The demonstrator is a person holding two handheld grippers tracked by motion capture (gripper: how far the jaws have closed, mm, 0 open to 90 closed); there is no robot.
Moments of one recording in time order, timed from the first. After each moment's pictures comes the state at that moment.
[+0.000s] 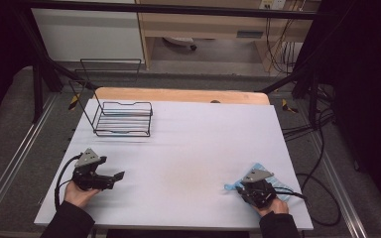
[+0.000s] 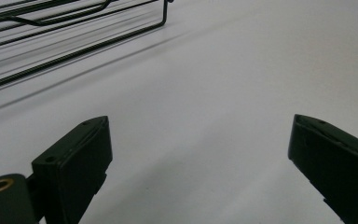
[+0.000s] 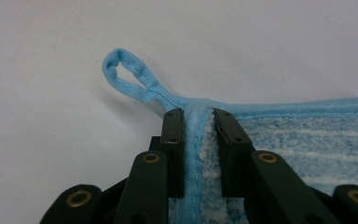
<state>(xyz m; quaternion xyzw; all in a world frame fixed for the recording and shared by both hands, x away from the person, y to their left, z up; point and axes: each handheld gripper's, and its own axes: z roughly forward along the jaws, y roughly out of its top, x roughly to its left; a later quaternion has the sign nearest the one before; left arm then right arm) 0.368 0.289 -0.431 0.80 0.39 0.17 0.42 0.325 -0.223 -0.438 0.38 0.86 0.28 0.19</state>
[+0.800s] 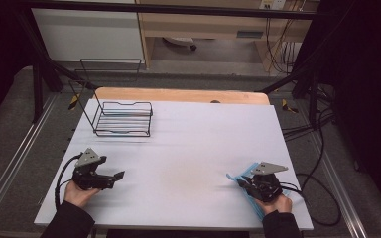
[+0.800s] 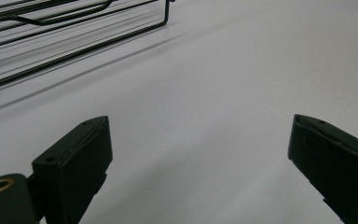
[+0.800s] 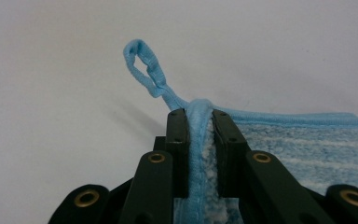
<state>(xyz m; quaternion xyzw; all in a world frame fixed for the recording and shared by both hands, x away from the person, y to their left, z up) 0.369 0.289 -0.431 0.80 0.39 0.17 0.42 0.331 -0.236 -0.419 0.41 0.82 0.36 0.15</state>
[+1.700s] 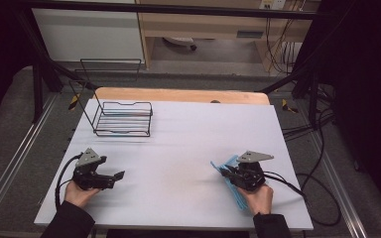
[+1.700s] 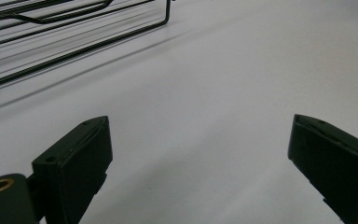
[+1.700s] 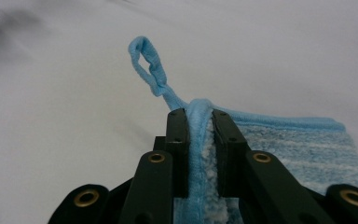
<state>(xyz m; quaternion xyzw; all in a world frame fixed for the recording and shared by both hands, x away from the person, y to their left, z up) 0.369 0.288 -0.432 0.80 0.40 0.17 0.42 0.357 -0.193 -0.407 0.41 0.80 0.42 0.13</state>
